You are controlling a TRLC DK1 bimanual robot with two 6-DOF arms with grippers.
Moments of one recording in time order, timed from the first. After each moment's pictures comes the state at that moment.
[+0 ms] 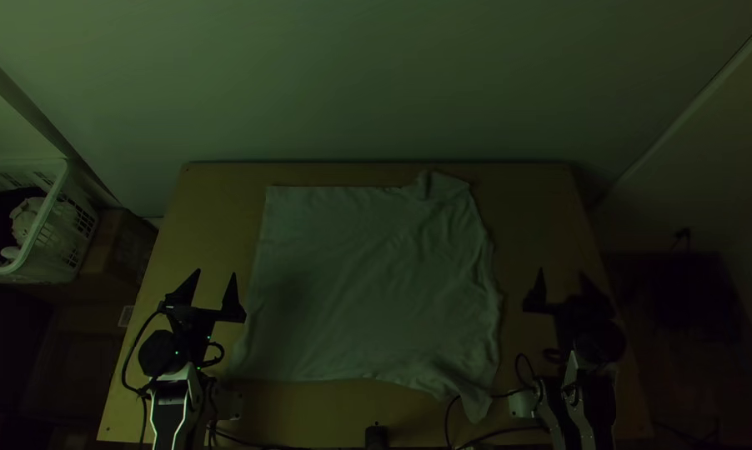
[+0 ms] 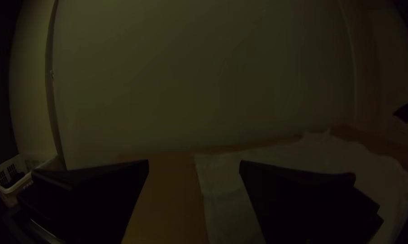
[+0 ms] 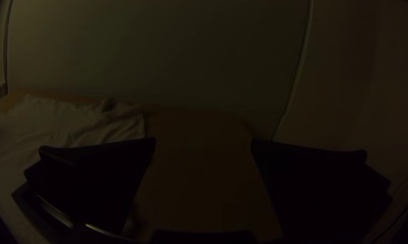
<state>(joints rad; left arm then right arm) 0.09 0.10 0.09 0.03 0.12 0.10 -0.02 0.25 0.26 -0.16 0.11 -0.14</state>
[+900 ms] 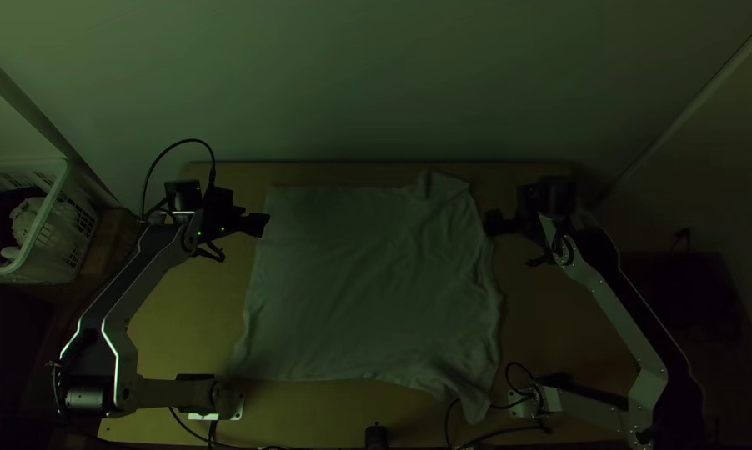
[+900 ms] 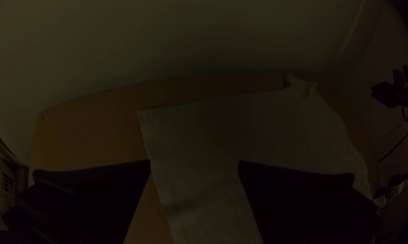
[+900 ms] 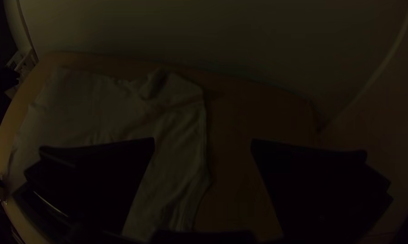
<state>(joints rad) 0.03 1.43 1.09 -0.32 0.33 0.19 0.24 1.30 1.14 -0.52 0.08 -0.05</state>
